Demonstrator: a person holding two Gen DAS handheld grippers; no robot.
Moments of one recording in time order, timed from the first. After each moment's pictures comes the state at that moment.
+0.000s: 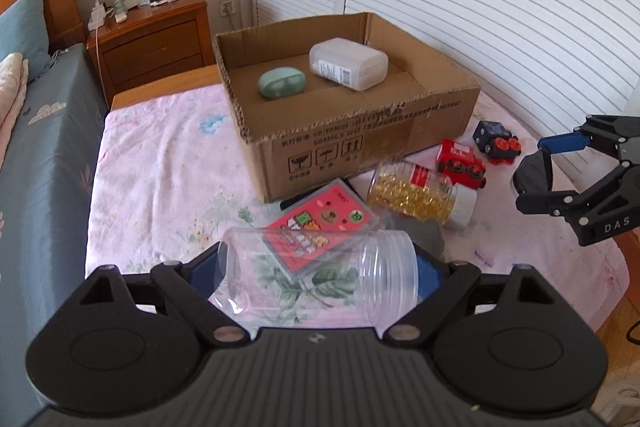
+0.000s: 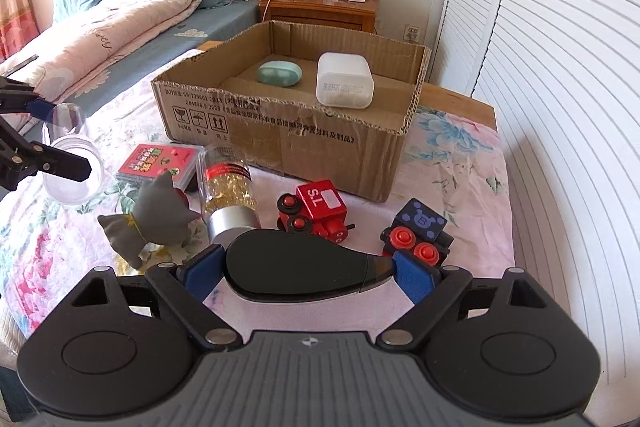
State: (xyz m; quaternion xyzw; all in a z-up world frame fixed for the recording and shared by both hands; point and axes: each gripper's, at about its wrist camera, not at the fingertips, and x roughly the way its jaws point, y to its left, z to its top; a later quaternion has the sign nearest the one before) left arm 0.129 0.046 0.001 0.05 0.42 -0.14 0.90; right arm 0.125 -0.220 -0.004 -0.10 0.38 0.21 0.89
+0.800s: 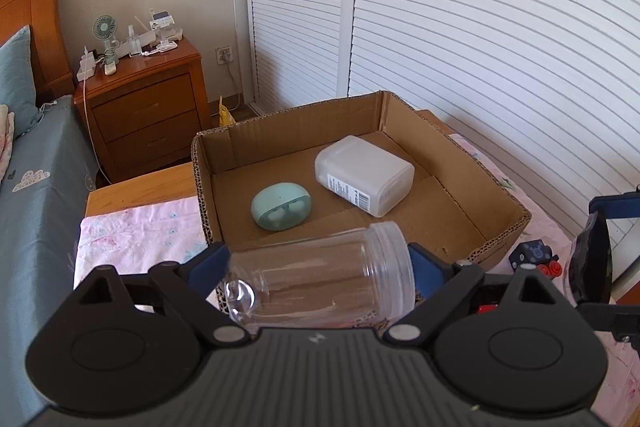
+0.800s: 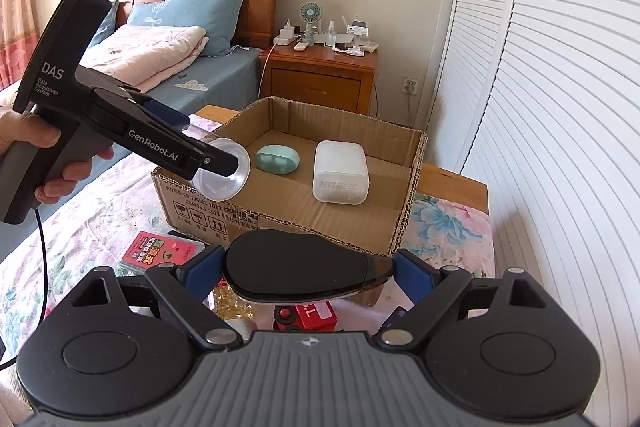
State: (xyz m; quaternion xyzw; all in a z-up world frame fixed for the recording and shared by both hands) left arm 0.240 0.018 0.013 0.05 0.37 -0.14 0.92; right arm 0.154 -0.204 0.046 -0.10 0.32 0.21 0.92
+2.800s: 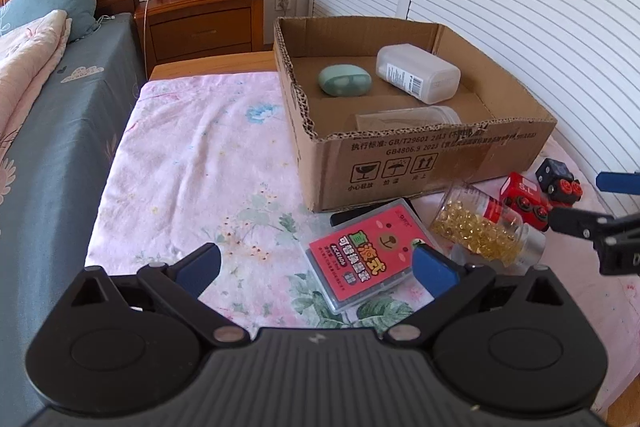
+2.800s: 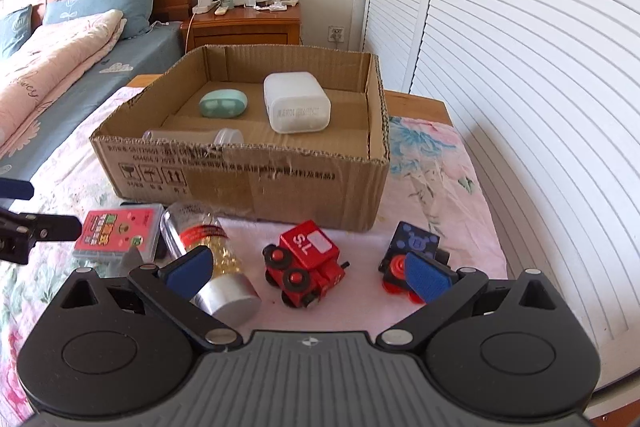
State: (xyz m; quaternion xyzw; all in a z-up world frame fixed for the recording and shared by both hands) left arm 0.156 0.063 -0.037 -0.01 0.42 -0.06 0.91; right arm 0.145 -0.180 -0.012 -0.06 0.38 0.08 0.92
